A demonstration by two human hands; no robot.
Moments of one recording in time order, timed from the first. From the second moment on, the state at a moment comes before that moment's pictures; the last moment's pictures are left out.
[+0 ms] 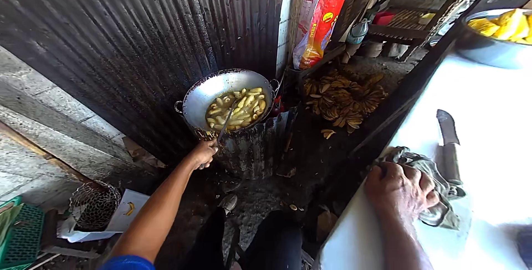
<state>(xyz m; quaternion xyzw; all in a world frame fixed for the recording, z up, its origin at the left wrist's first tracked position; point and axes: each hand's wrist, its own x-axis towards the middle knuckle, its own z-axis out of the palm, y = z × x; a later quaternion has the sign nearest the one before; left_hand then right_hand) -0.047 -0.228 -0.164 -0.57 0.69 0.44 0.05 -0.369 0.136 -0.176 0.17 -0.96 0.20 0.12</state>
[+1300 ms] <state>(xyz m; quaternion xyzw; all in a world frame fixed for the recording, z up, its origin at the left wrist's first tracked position) -0.095 -0.230 -0.197 -0.56 0.79 0.15 0.17 -0.370 0.138 -0.177 0.18 -0.96 0.20 0.12</state>
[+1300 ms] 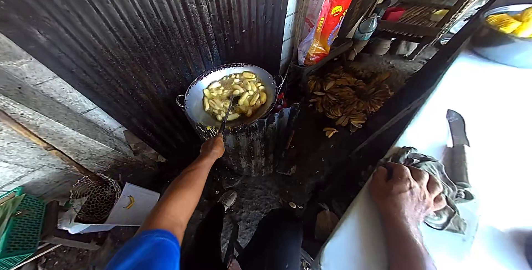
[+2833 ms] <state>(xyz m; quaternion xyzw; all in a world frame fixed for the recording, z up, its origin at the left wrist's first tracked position) -0.167 -0.240 -0.174 -0.55 0.81 0.09 0.17 -0.372 0.138 -0.179 0.18 -0.96 0.19 0.13</state>
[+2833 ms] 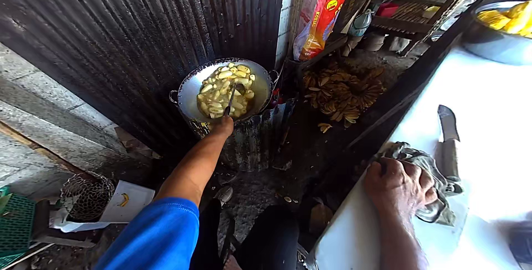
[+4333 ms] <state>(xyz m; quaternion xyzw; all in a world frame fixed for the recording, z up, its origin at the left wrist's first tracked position) -0.090 -0.265 -0.207 -0.61 0.74 0.27 0.05 -0.372 0.137 -0.178 0.18 -0.96 0.20 0.12</state>
